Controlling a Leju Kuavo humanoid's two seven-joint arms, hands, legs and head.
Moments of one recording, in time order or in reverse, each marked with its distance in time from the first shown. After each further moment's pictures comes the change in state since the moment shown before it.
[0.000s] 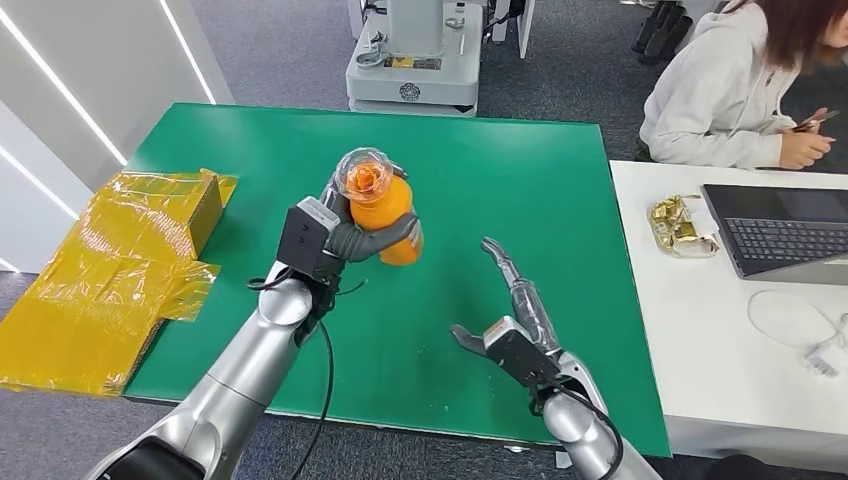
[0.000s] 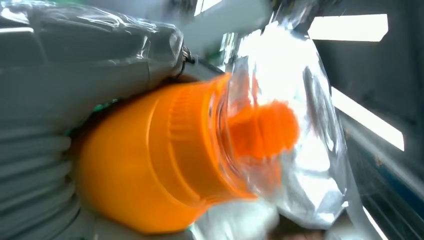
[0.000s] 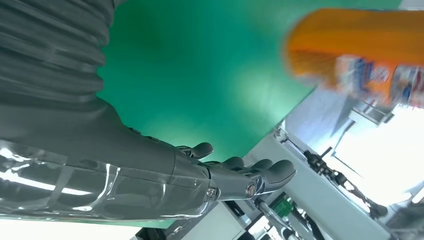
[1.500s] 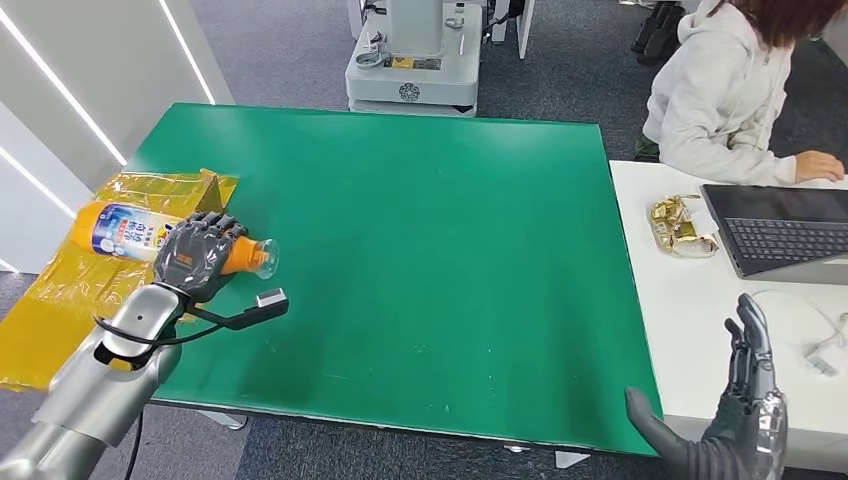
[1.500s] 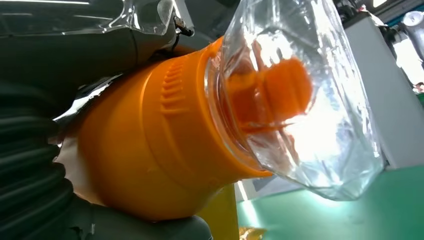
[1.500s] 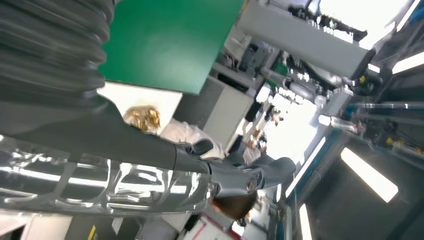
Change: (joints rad) left arm 0.245 0.514 0.092 -0.117 -1.204 0.210 0.405; right arm 0.650 -0.065 -0.535 -0.873 0.078 -0.017 -0.034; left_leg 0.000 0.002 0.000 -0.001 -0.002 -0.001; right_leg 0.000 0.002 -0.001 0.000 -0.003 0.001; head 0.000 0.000
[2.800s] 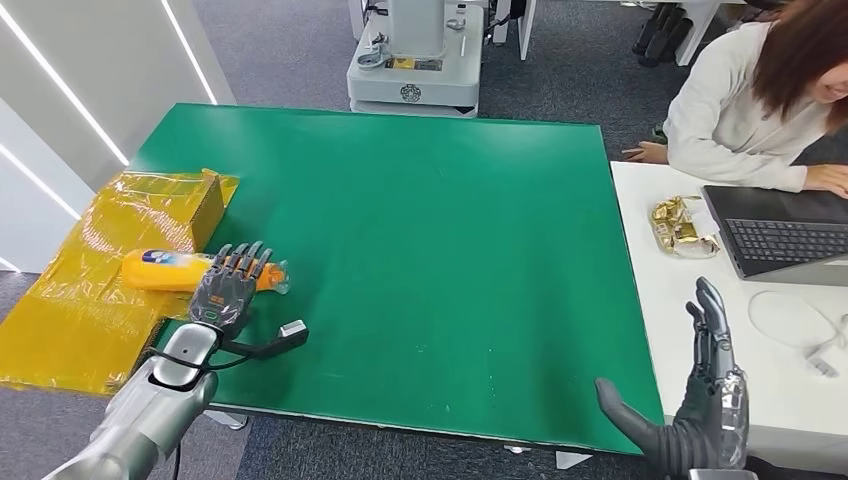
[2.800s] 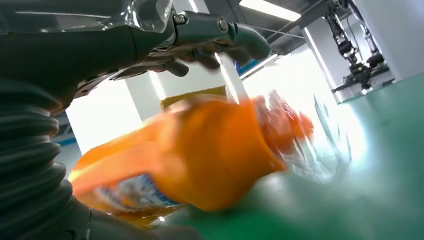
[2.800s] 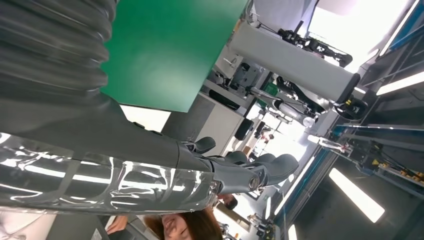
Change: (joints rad) left arm -0.043 -0.188 0.055 0.473 -0.148 0.222 0.021; right arm -0.072 -0.027 0.086 0.042 0.002 0.017 0.019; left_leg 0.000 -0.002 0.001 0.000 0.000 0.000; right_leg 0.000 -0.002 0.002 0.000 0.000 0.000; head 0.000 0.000
